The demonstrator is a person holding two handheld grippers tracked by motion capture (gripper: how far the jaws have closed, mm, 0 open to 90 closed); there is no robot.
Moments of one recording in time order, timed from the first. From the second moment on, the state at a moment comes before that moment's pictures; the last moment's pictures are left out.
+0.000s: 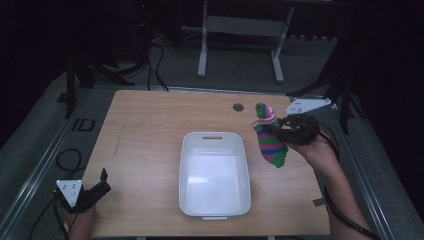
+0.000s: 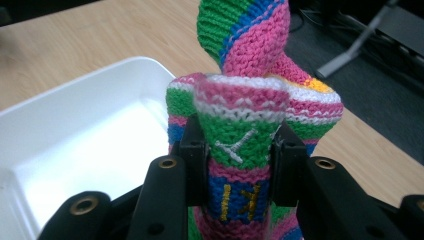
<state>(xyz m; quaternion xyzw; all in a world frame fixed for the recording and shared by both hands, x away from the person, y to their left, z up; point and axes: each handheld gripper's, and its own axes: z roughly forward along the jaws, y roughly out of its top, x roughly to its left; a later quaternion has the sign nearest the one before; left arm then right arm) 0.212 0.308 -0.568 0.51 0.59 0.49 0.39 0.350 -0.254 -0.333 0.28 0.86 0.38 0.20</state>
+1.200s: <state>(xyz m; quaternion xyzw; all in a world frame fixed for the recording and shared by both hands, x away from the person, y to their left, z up) 0.212 0.308 -0.568 0.51 0.59 0.49 0.39 0.382 -0.305 -0.475 0.40 0.84 0.32 0.17</state>
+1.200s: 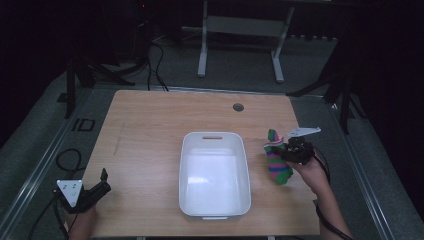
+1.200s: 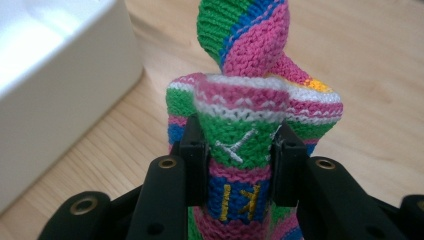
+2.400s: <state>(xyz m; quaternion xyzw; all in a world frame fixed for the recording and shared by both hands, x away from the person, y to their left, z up) 0.212 0.308 -0.568 0.51 0.59 0.49 0.39 0.370 -0.306 -0.491 0.42 0.81 0.37 0.16</state>
